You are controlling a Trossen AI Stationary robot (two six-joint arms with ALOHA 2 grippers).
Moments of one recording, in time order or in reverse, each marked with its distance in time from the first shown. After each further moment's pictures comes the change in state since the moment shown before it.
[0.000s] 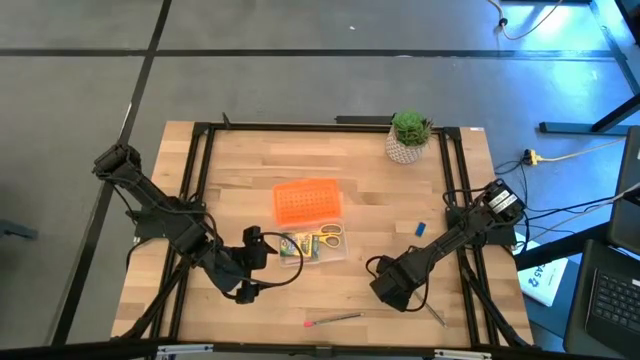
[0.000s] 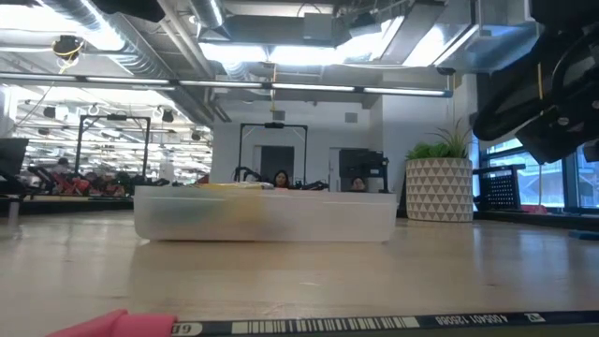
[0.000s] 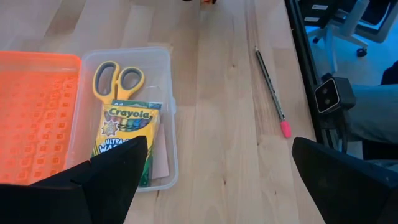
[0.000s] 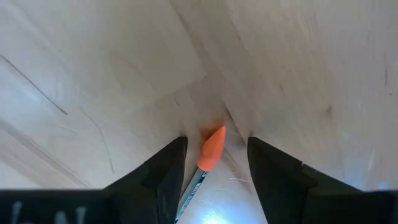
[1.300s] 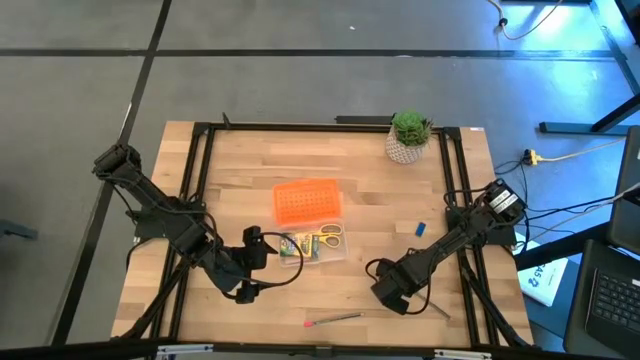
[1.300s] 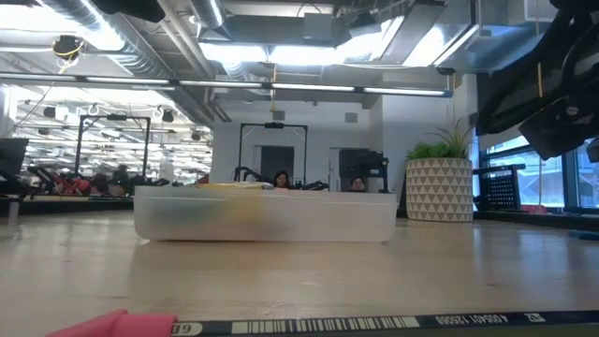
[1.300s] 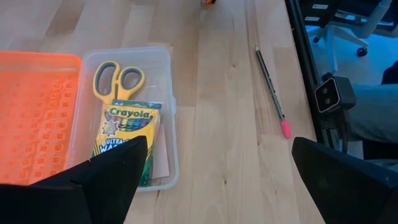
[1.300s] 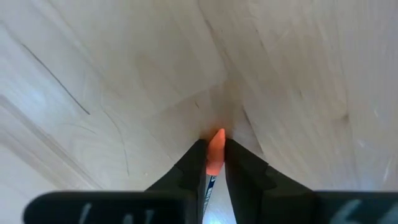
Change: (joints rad) left arm 0.000 0.000 0.000 -0.001 0.000 0.001; right arm 0.003 0.004 -0.003 0.043 0.037 0.005
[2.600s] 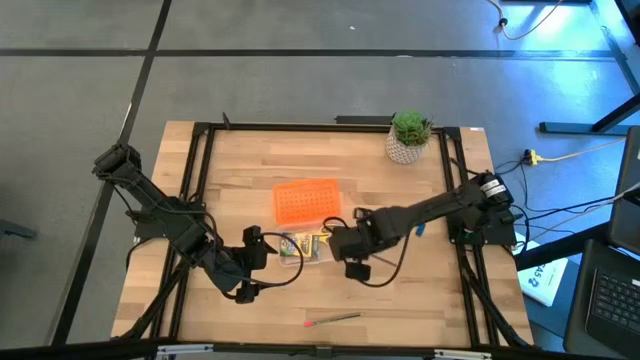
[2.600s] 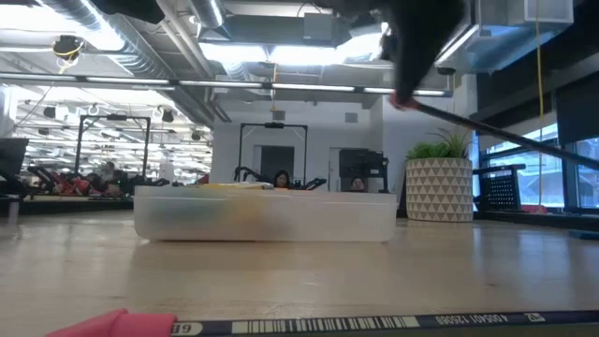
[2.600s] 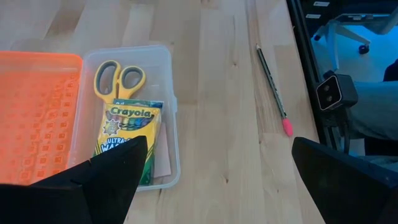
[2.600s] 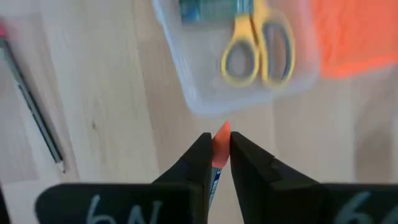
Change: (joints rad) left arm 0.000 0.000 0.000 -0.006 0.000 0.006; right arm -0.286 0.004 0.532 -0.220 0.267 -0.636
